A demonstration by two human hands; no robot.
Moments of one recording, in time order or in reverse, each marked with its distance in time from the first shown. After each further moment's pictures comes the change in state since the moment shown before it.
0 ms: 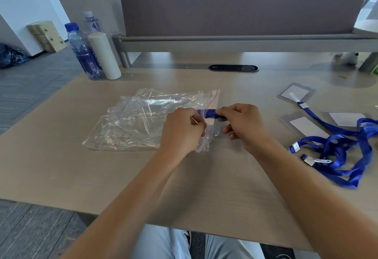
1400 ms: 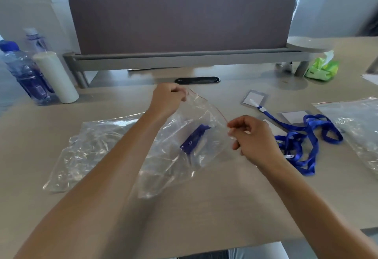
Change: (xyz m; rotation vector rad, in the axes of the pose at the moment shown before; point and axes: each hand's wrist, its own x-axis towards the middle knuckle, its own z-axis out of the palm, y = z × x) left_hand 0.120 0.035 0.000 -0.276 -0.141 0.090; right_hand -0.048 -0.001 -0.054 -0.253 0.249 -0.090
